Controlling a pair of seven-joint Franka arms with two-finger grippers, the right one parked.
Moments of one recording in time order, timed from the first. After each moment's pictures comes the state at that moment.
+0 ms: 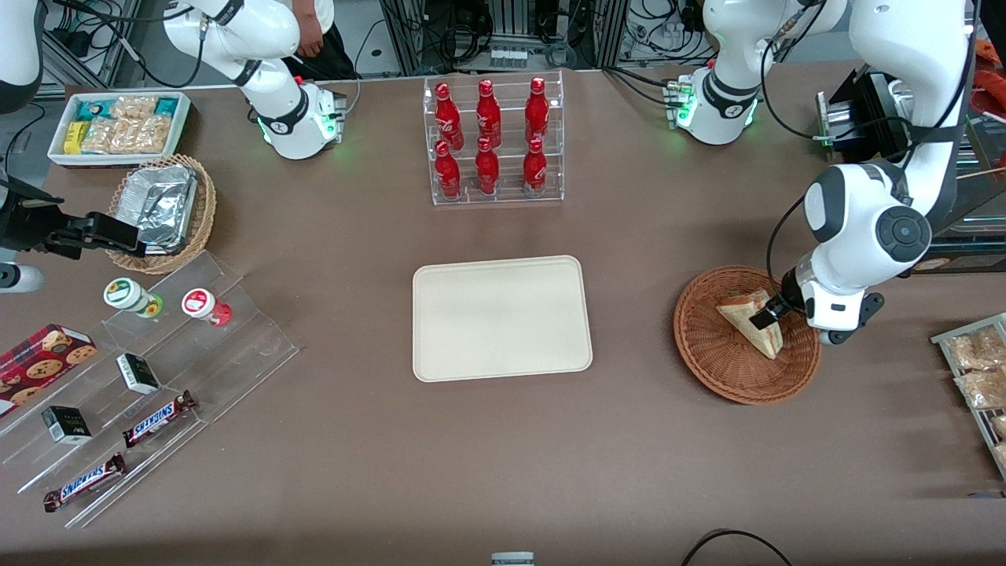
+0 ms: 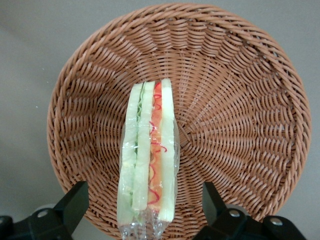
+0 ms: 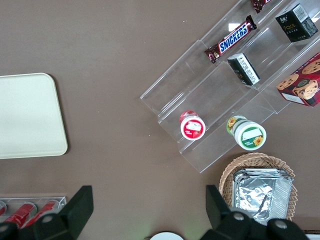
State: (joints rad) arm -0.03 0.21 0.00 -2.18 -0.04 2.33 -0.67
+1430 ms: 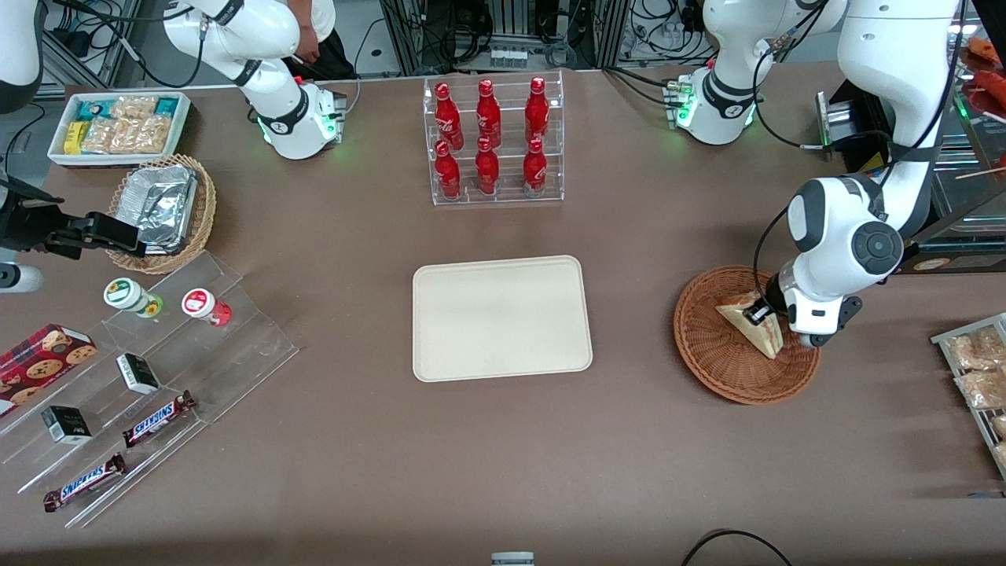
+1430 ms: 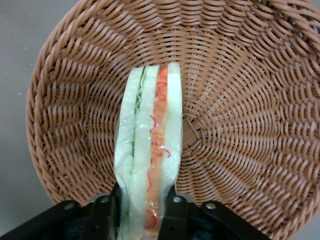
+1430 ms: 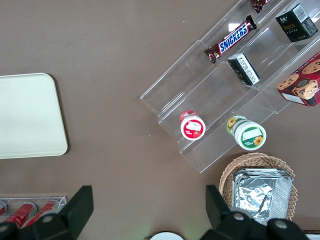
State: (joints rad) arm -0.04 0.26 -0.01 -2.20 -0.05 2.37 -0.69
